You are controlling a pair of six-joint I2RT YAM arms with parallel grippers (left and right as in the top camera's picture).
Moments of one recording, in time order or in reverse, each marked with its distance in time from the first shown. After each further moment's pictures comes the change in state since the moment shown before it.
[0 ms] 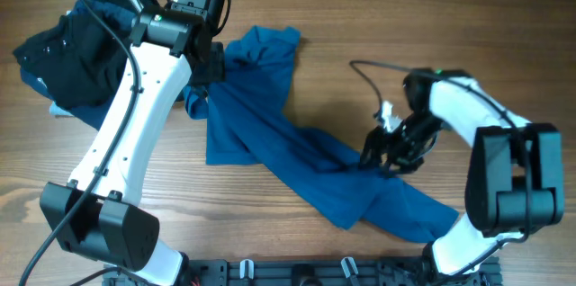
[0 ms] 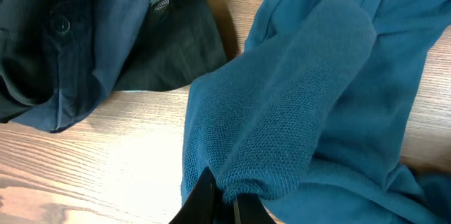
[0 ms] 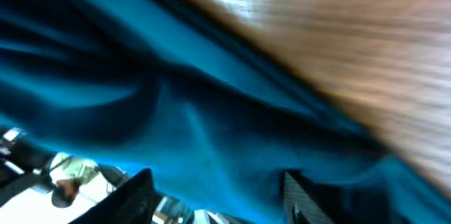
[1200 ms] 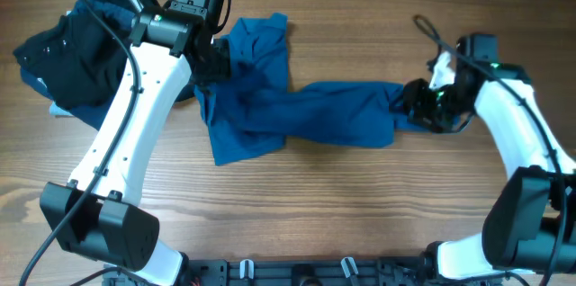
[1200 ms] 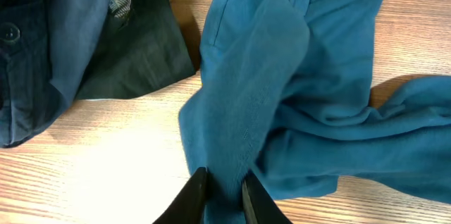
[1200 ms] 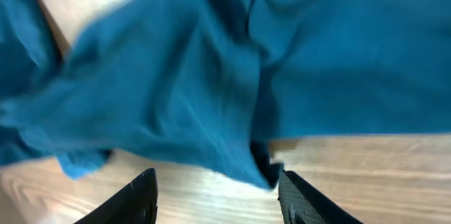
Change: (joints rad) left arm 0.000 0.000 0.000 0.042 0.098 -0.001; right arm -0.187 -0.186 0.108 0.238 0.067 0.244
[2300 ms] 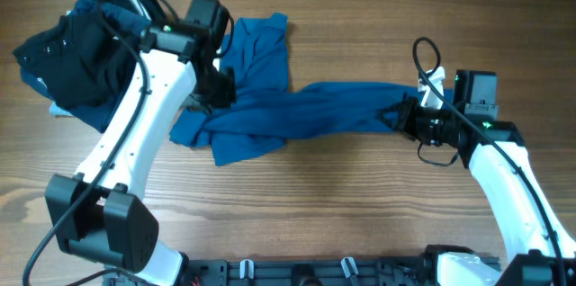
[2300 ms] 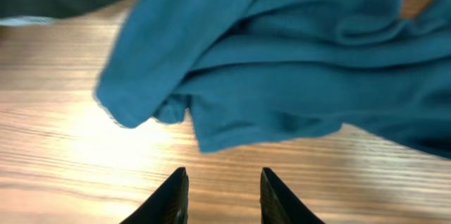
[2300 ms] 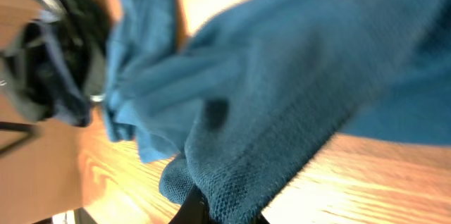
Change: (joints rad) left arm 0.000 -0.008 -0.162 -0.047 0.141 -0.007; right arm 0.034 -0.343 -0.335 0.417 -0.268 0.138
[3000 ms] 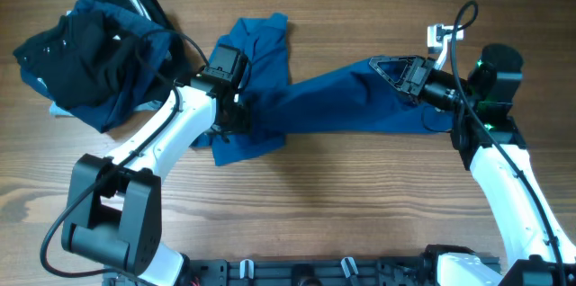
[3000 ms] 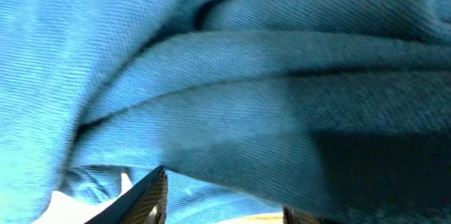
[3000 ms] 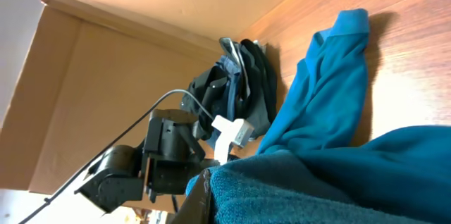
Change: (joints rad) left arm -0.058 -0.002 -0.412 0.482 0.018 -0.007; right arm 0.000 -0.016 0.002 0.659 -0.340 0.474
